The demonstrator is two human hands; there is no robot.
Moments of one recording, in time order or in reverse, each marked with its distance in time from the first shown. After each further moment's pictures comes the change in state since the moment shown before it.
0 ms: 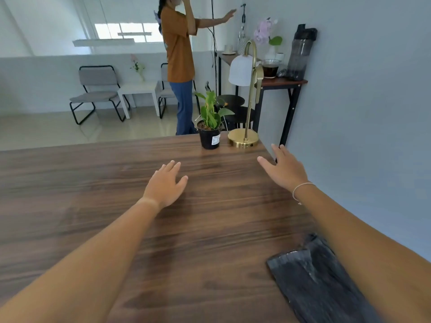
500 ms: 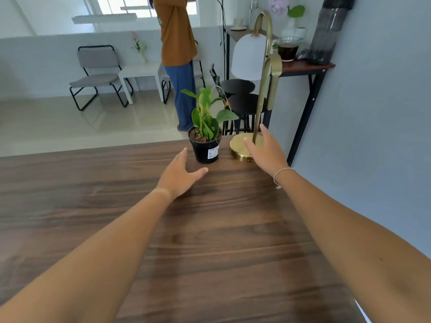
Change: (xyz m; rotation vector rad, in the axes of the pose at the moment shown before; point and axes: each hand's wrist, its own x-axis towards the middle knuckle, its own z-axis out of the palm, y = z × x) left_hand 0.150 0.026 0.037 -0.289 -0.028 -0.129; right_hand 0.160 -0.029 0.047 0.461 -0.021 -0.072
